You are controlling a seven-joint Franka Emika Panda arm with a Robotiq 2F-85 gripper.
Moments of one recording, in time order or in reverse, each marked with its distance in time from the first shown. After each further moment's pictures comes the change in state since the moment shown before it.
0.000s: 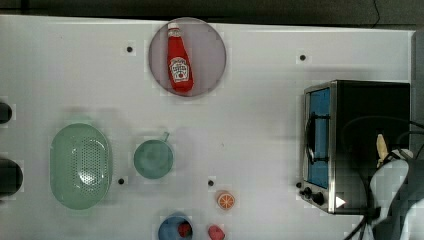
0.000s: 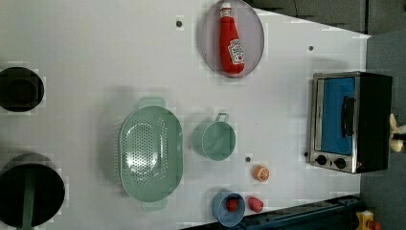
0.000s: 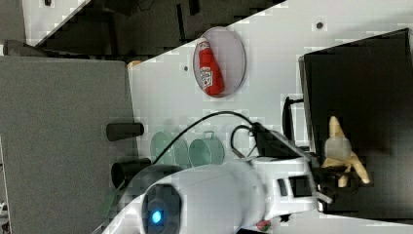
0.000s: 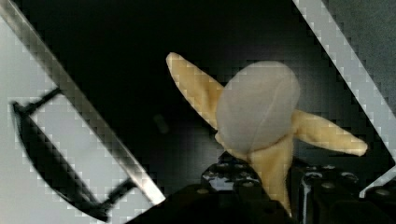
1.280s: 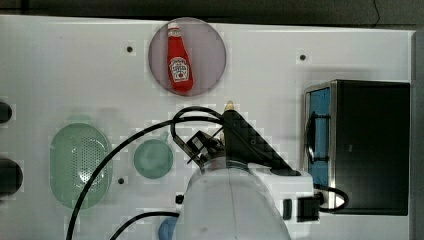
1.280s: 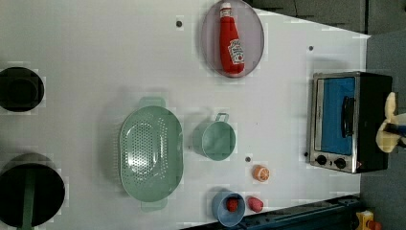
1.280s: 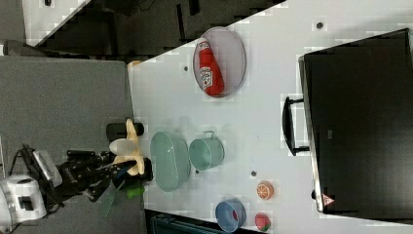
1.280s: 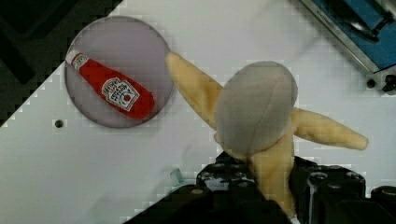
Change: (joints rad) arm 0.072 -0.574 0.709 -0.095 0.002 -0.318 0.921
